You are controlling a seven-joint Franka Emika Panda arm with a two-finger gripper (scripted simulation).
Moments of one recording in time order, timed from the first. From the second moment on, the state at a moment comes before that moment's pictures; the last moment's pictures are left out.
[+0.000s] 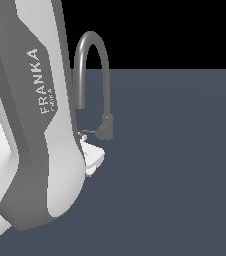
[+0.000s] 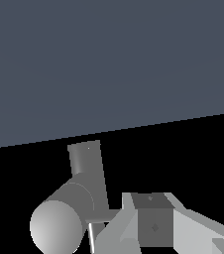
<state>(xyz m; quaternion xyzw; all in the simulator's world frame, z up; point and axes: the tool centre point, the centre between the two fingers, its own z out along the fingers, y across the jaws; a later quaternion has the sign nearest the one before) -0.057 0.099 0.098 0.19 0.70 -0.08 0.69</state>
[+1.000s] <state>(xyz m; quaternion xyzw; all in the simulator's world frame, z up) -0.044 0.076 0.069 0.08 0.70 -0.08 0.70</state>
